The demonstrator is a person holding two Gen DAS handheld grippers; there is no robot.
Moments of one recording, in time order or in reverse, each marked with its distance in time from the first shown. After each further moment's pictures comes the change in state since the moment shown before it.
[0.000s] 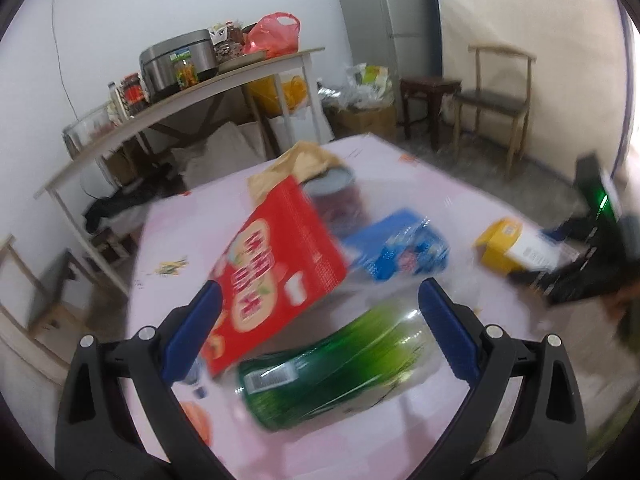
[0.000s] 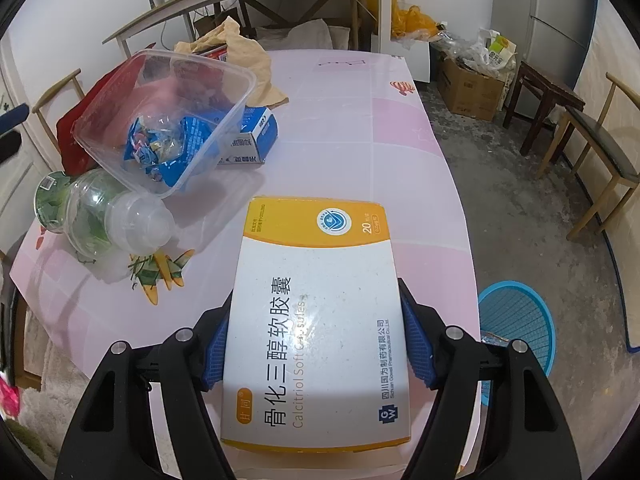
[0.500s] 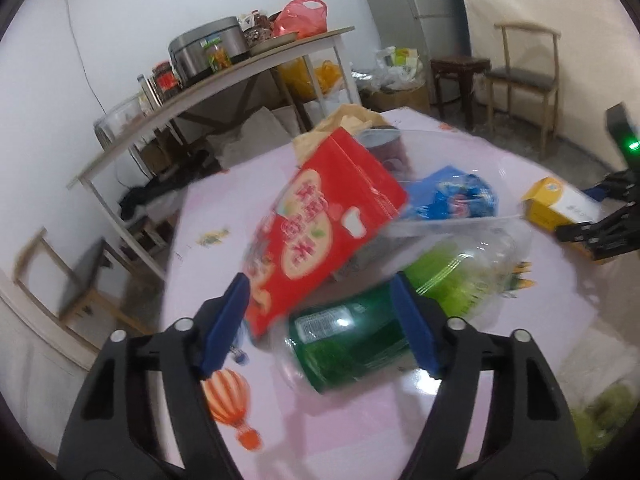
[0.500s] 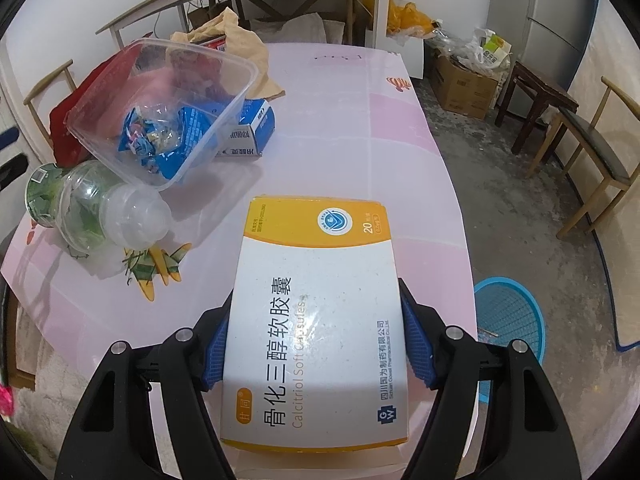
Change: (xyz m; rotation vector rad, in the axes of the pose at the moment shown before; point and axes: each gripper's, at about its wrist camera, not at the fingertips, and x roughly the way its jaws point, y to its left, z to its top) left arm -0.010 0.018 -0.035 -0.026 0.030 0.074; right arm -0.001 0.004 0.000 -0.006 0.028 -0.041
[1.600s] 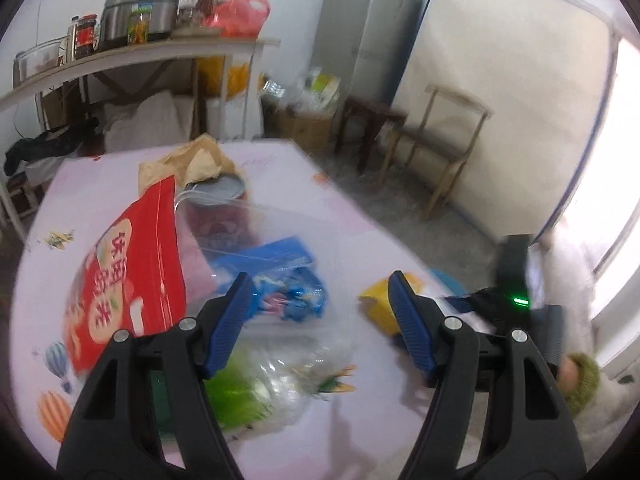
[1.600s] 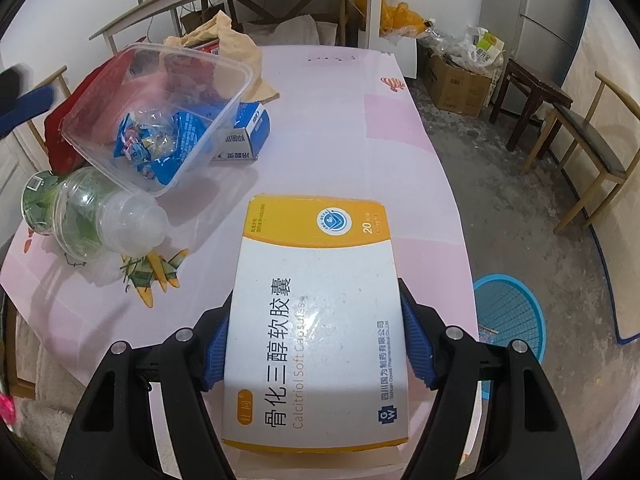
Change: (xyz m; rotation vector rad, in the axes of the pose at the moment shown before) left arm 0.041 -0.062 0.083 -0.192 0.025 -0.425; right arm -0.002 -0.003 -0.004 0.028 -0.022 -0.003
